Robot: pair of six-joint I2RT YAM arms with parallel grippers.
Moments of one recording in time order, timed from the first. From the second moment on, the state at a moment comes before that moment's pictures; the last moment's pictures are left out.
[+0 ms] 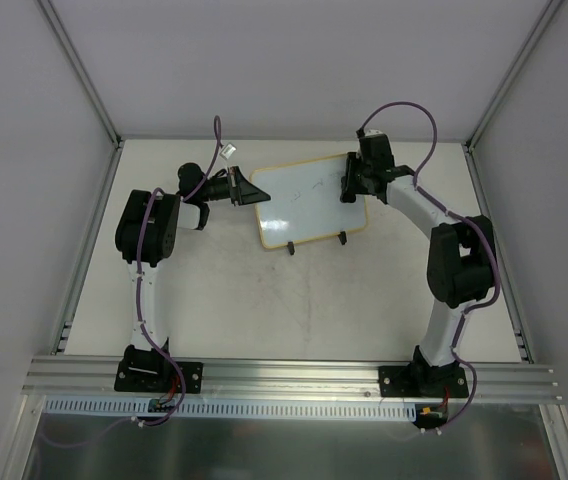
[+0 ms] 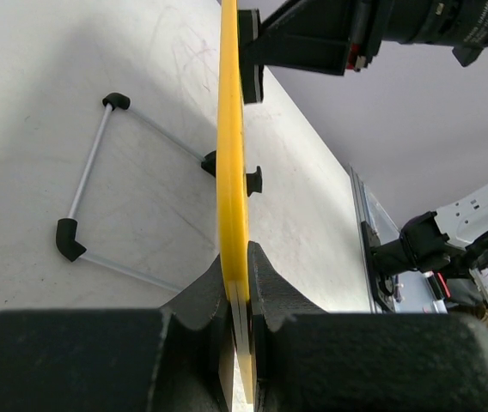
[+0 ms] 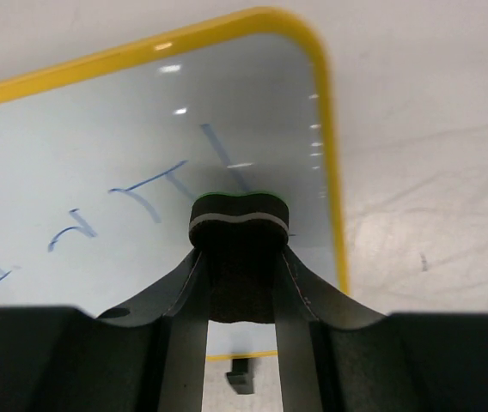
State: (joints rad) left arm -0.15 2.27 1.23 1.16 1.21 -0.95; right arm 0.34 1.90 1.47 -0.32 0.05 0.28
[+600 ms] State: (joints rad) left arm -0.15 2.27 1.23 1.16 1.22 -0.96; right arm 0.30 1.89 1.44 -0.30 0.13 0.27
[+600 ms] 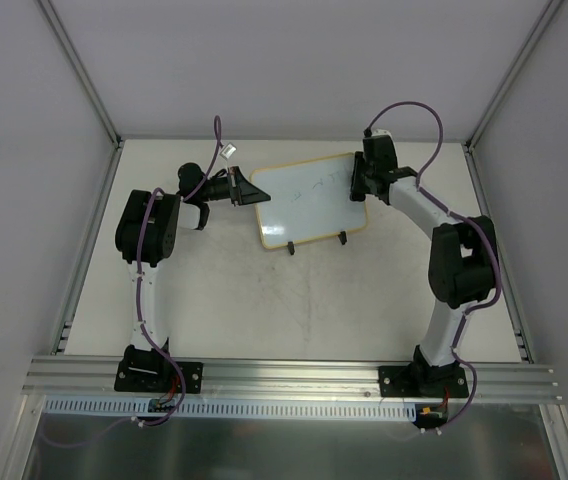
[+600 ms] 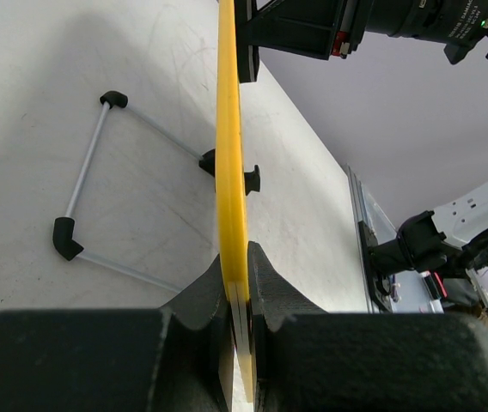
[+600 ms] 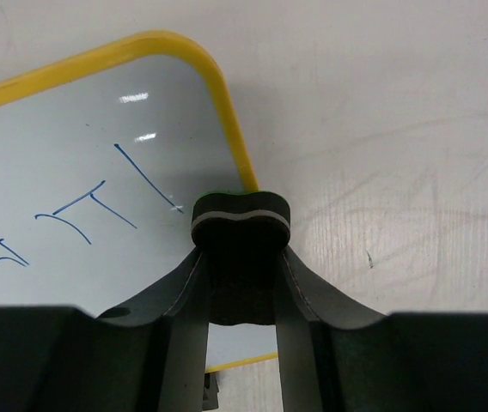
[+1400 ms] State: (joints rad) left arm -0.14 2.27 1.23 1.16 1.22 -0.95; right arm 0.66 1.99 1.60 -0.31 0.33 0.23
